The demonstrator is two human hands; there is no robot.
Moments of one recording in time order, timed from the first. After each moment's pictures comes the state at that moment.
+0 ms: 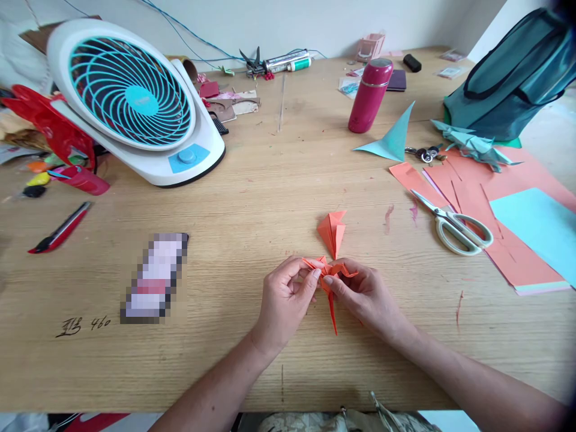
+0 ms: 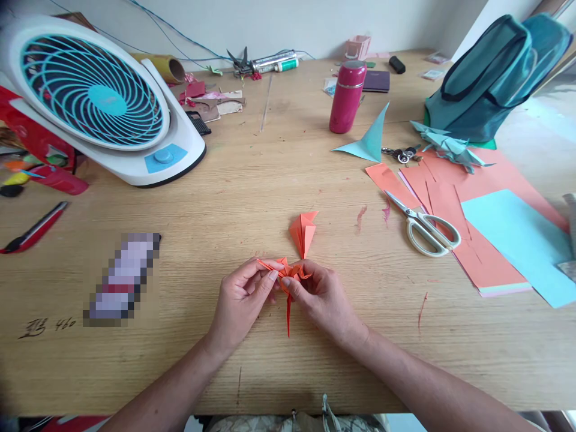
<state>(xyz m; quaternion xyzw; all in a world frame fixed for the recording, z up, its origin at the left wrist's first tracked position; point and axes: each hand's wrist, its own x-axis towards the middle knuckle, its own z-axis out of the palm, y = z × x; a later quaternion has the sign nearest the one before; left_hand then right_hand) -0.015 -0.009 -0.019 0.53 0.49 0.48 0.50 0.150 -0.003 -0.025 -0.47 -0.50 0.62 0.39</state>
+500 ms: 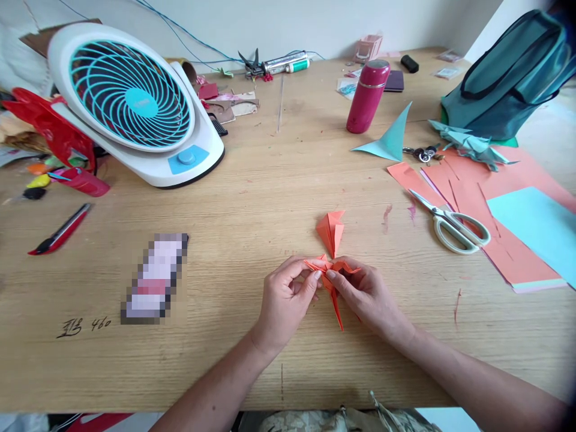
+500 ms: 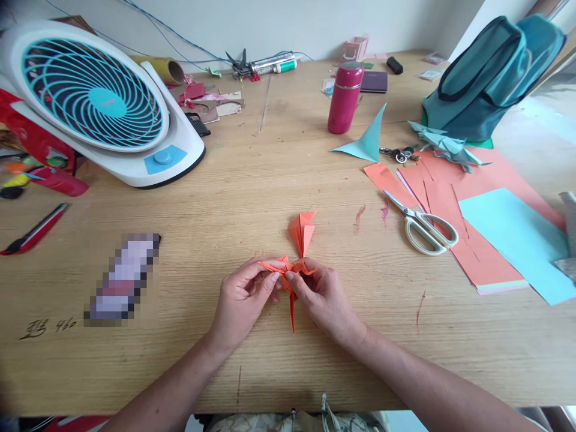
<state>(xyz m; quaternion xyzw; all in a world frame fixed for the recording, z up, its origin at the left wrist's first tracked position) -0.012 -0.009 -0.016 0.54 0.48 0.48 0.50 0.151 -0.003 -0.020 -0.47 -0.51 0.60 0.40</state>
